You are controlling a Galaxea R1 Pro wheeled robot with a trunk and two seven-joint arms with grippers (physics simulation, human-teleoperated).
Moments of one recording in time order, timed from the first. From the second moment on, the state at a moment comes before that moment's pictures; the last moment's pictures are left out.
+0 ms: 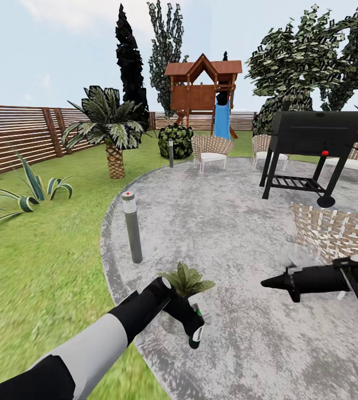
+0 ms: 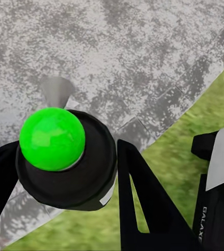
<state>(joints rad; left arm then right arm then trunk) -0.84 -0.17 -0.71 -0.63 -0.20 0.50 -0.88 -0.55 -0.45 -0.09 -1.50 0.30 0.79 1.56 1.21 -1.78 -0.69</state>
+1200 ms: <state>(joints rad) -0.84 -0.17 -0.74 -0.74 -0.19 0.50 -0.90 -0.56 -0.39 -0.09 -1.50 0.35 0.79 1.56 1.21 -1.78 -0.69</state>
